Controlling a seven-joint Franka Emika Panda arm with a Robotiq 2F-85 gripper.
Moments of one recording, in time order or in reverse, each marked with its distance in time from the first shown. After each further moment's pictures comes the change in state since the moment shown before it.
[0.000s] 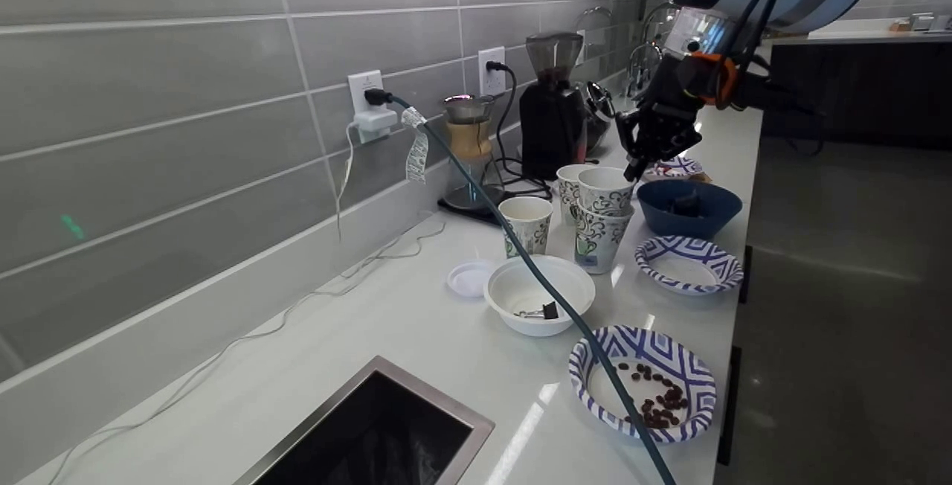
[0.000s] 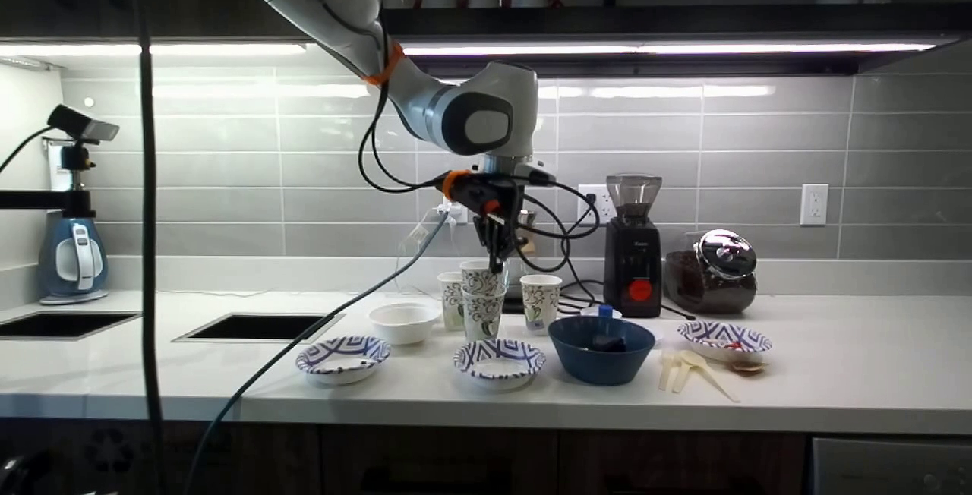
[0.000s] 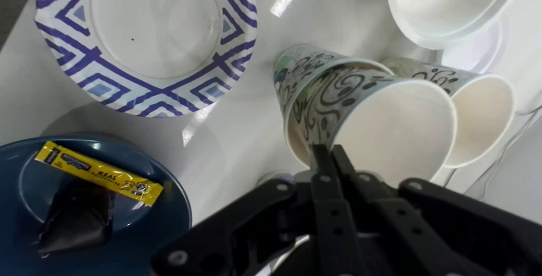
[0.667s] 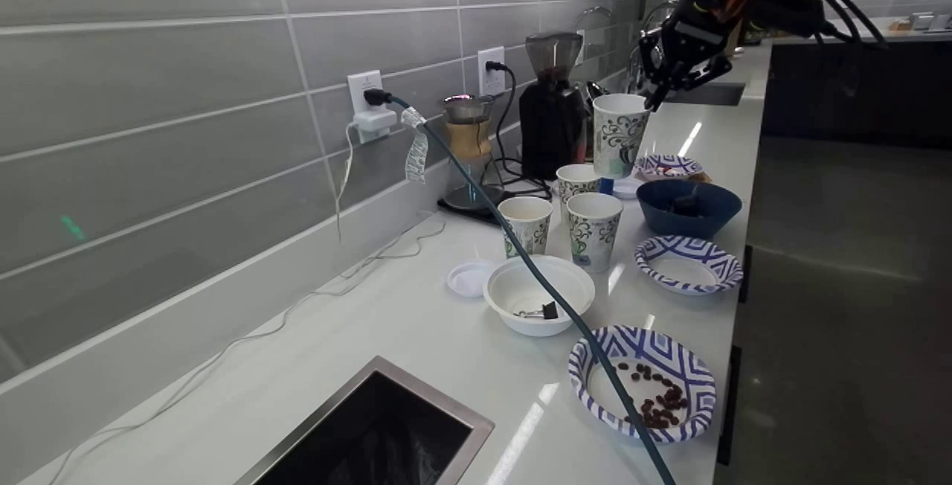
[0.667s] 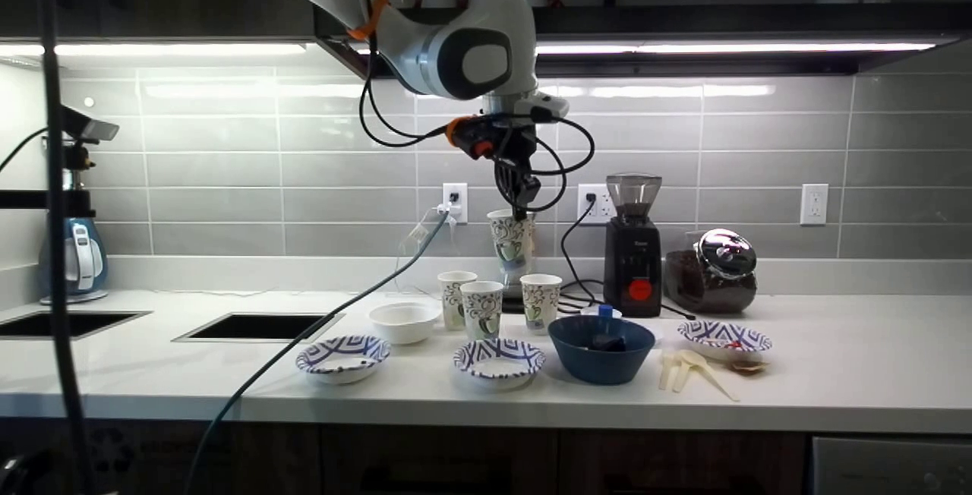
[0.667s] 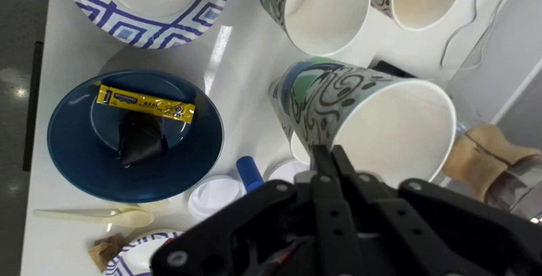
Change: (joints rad) arm 0.000 -0.116 -0.037 0.025 -0.033 0.051 0.283
